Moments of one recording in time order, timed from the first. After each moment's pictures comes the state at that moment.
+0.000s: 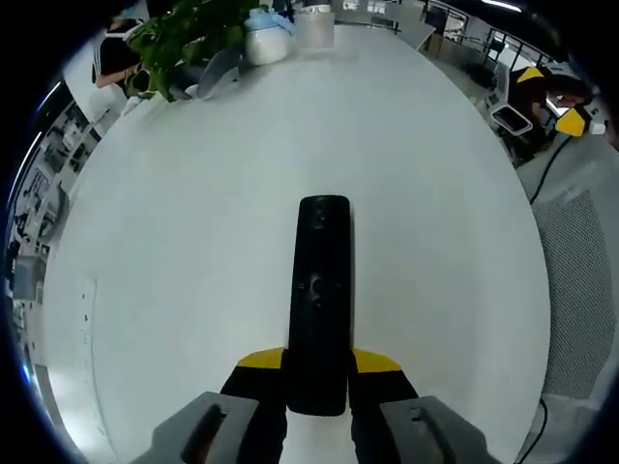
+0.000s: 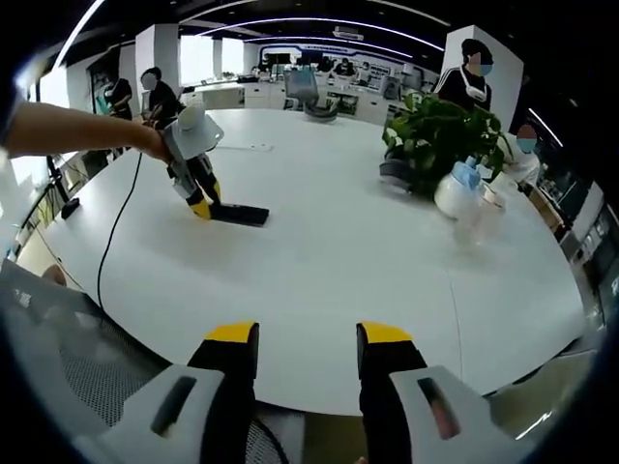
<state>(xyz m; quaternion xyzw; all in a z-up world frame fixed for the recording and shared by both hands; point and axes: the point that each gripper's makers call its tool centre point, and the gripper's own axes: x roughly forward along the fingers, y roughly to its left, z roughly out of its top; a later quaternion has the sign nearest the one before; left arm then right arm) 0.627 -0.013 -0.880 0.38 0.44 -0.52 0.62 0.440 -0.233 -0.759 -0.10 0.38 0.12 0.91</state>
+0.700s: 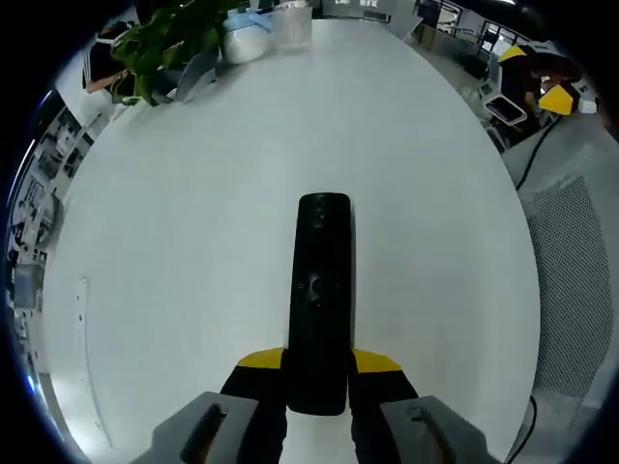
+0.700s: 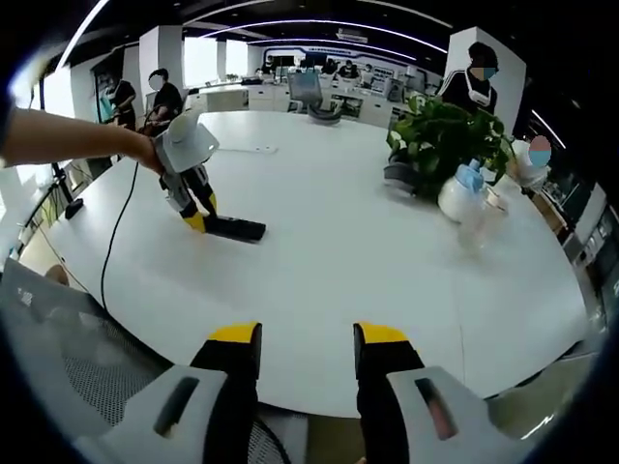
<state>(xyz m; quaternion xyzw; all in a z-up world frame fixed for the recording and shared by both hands) 0.593 -0.013 -0.878 0.40 0.45 -0.53 0.60 0.440 -0.229 -0.756 -0.09 0.37 0.13 0.91</state>
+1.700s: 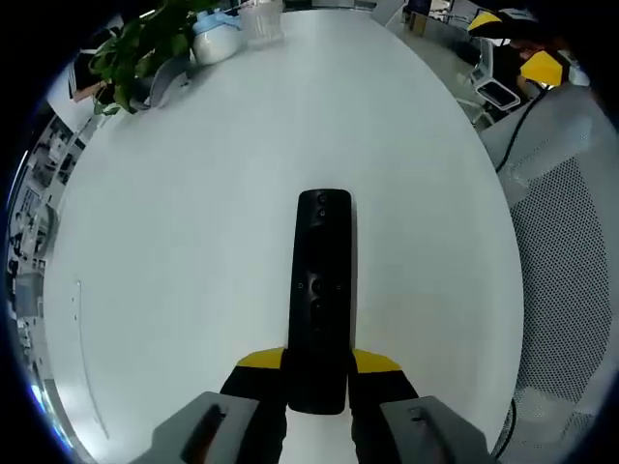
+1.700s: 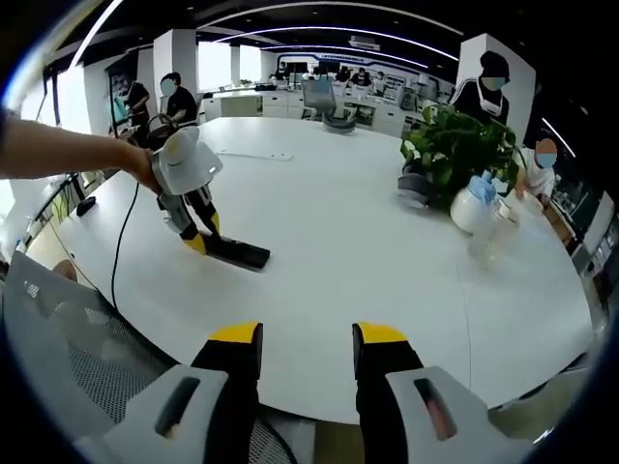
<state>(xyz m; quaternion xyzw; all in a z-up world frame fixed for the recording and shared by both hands) 0.548 -0.013 -0.879 0.42 0.45 -0.52 0.59 0.440 -0.215 -0.752 -0.10 0.36 0.16 0.91</state>
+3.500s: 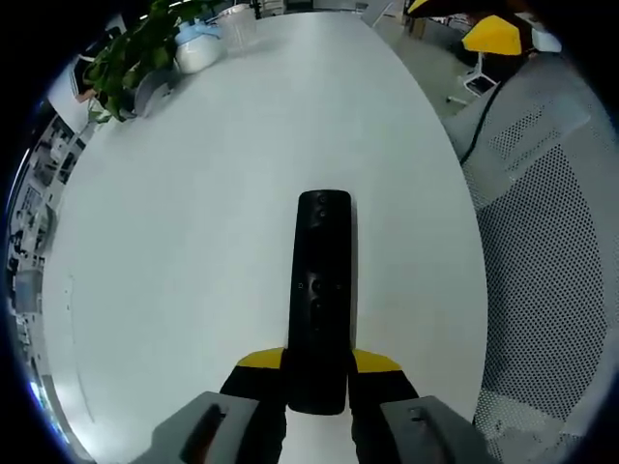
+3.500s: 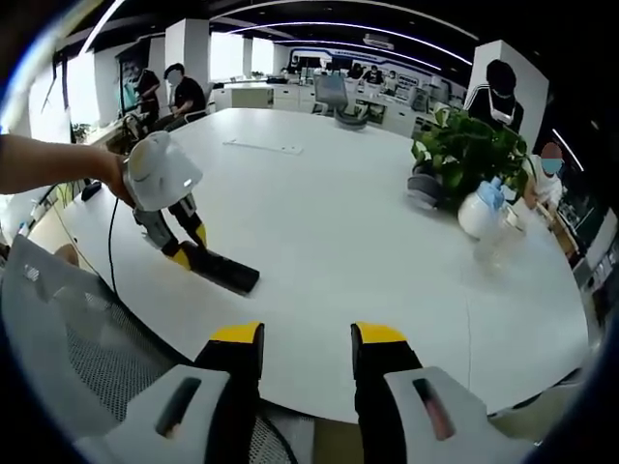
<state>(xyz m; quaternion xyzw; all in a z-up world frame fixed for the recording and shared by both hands) 0.491 -0.016 -0.879 0.41 0.45 -0.52 0.59 0.436 -0.210 -0.756 -0.12 0.37 0.18 0.90</state>
